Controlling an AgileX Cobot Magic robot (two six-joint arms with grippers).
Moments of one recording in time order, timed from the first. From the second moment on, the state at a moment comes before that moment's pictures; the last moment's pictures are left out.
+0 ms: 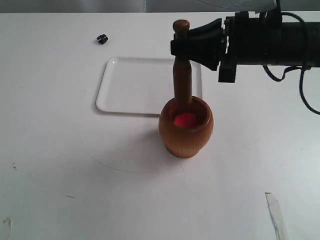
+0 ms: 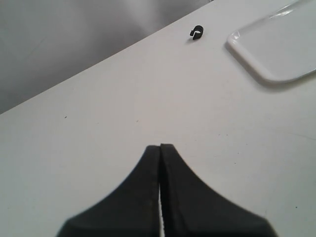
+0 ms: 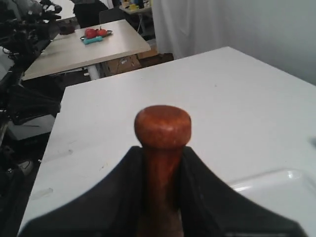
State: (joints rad) left arm 0.02 0.00 0.00 0.07 0.44 0.35; right arm 0.33 1.67 -0.83 1.72 1.19 -2.13
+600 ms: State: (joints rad) left arm 0.02 0.00 0.00 0.07 0.44 0.35; right arm 0.45 1.64 -0.83 1.60 0.96 -2.13
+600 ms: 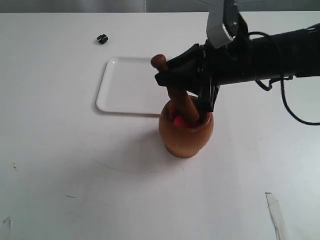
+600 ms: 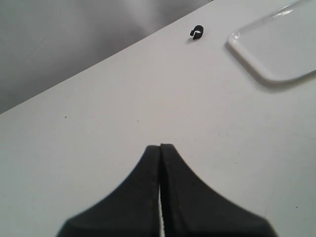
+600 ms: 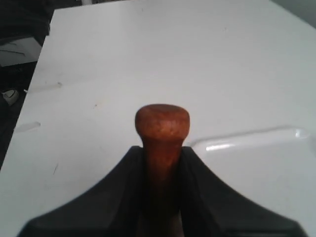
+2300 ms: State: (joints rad) left arm 0.02 0.00 0.00 0.07 0.44 0.35; right arm 0.45 1.56 -0.81 1.65 0.87 -2.13
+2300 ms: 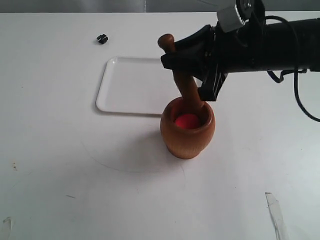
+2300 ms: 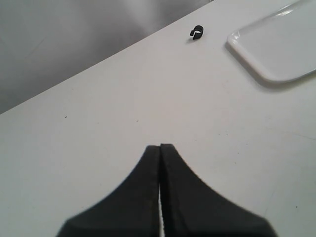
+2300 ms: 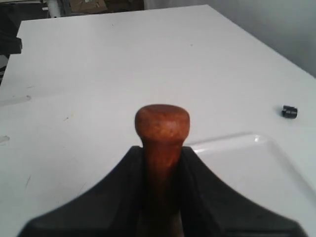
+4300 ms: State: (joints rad) left arm 0.02 0.00 0.00 0.07 0.44 0.35; right arm 0.72 2.38 -1.98 0.17 0.95 -0.78
